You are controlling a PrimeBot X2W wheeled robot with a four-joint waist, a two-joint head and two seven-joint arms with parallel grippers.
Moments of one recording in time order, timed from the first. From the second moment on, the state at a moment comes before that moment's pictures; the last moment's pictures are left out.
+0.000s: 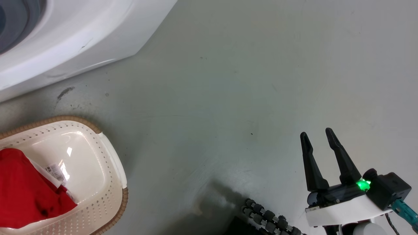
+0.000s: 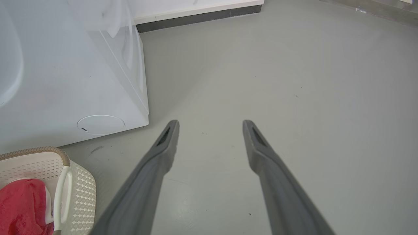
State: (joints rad) left arm -1.52 0.68 -0.31 0.88 -0.14 -0.13 0.61; right arm -0.02 -0.05 0.14 -0.05 0.29 0.13 -0.26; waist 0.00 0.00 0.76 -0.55
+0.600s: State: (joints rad) left arm -1.60 0.68 -0.49 1.00 -0.28 -0.13 0.62; right arm -0.05 -0.05 0.15 -0.04 0.32 0.13 -0.26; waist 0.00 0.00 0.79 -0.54
